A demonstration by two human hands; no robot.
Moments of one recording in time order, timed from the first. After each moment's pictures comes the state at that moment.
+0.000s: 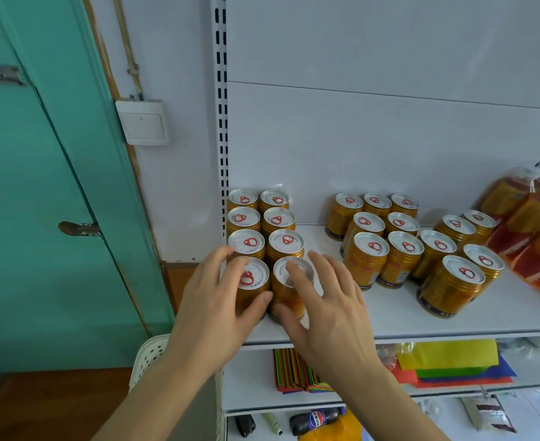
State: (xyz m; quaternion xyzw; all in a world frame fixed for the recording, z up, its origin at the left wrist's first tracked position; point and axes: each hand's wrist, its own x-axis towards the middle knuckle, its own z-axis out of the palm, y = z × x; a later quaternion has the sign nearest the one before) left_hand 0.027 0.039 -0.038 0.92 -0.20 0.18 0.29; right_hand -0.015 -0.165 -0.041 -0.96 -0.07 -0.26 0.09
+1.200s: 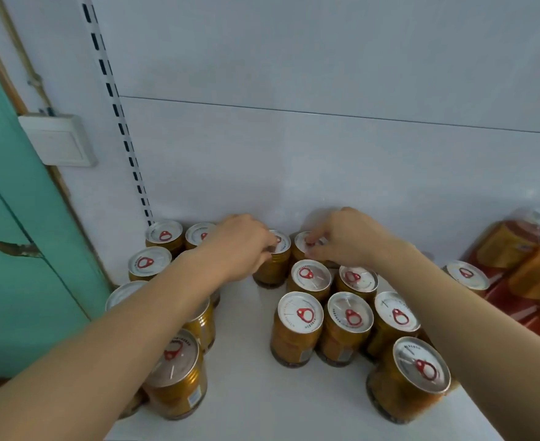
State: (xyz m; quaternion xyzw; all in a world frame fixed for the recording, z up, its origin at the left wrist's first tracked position) left_hand 0.228 -0.139 0.027 0.94 -0.32 0.06 -0.02; right_hand 0.219 -0.376 0.052 -0.99 -0.14 0.01 0.03
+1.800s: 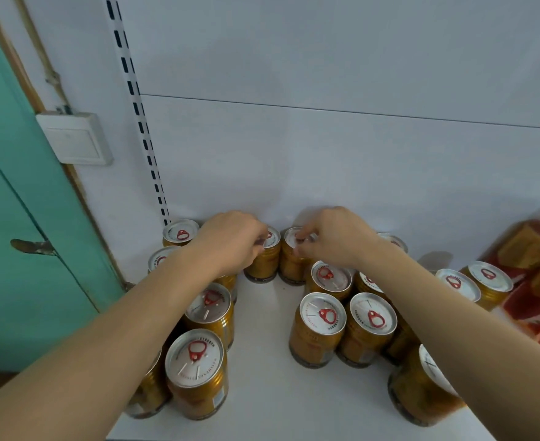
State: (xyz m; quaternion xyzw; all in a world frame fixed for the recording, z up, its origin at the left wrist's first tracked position) left_hand 0.231 -0.102 0.029 0.96 -0.26 0.06 0.04; right_hand 0.230 -0.330 0.041 -0.99 -0.14 -0.03 0.07
